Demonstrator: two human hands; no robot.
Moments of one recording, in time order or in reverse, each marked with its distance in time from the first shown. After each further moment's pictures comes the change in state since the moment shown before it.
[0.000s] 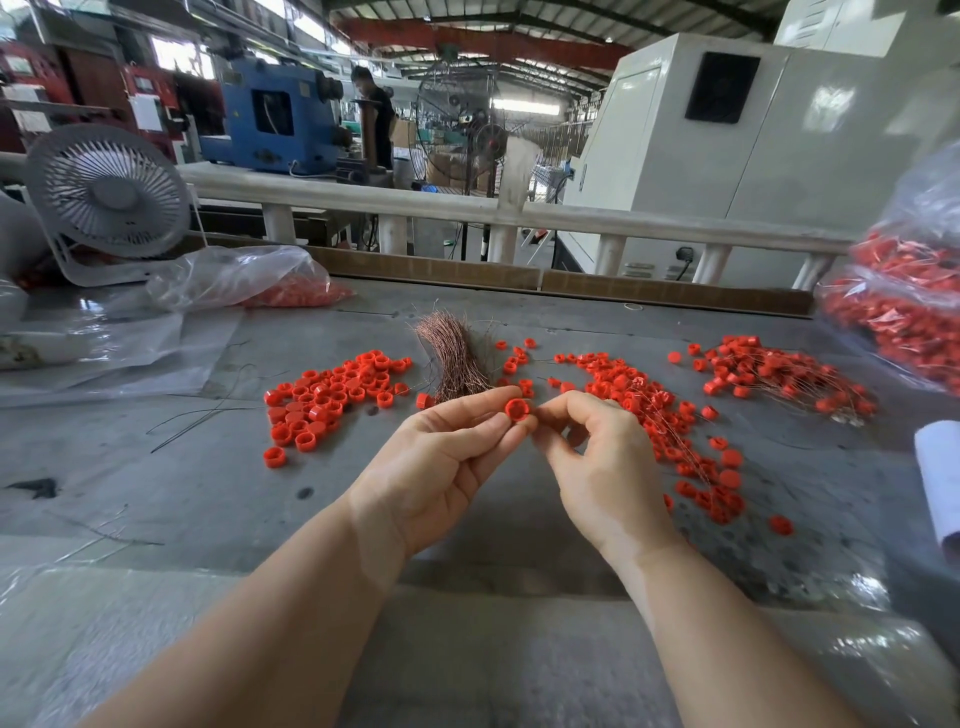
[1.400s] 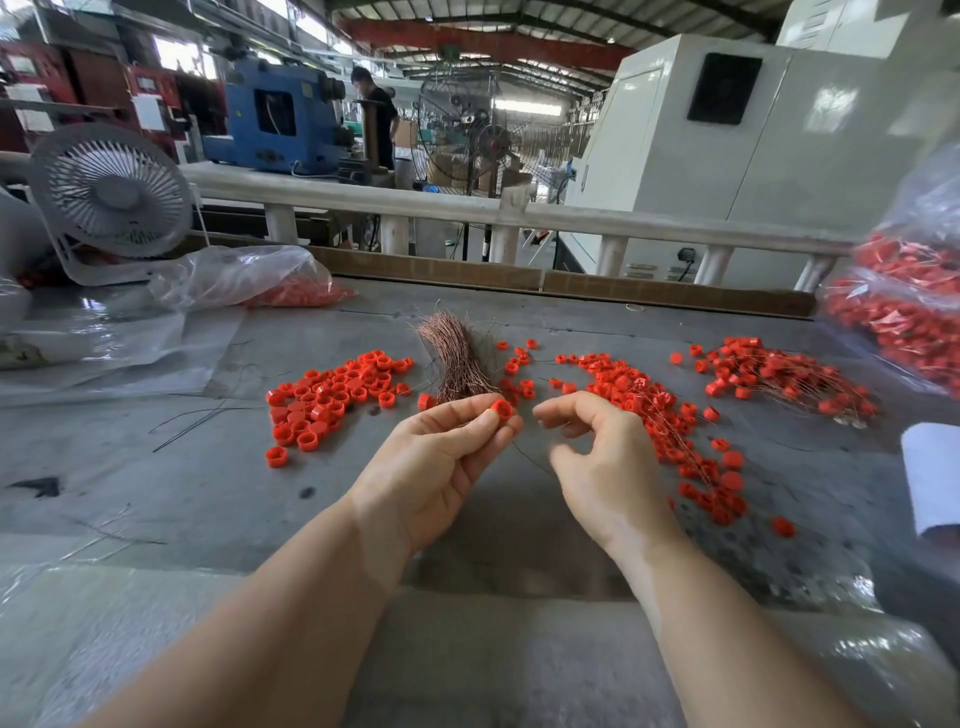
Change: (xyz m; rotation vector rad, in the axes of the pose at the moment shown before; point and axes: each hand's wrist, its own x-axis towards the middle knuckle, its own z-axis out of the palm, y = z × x) left_hand 0.007 -0.003 -0.004 -0.025 0.138 0.030; right_hand 0.000 0.000 -0.002 -0.022 -0.033 0.159
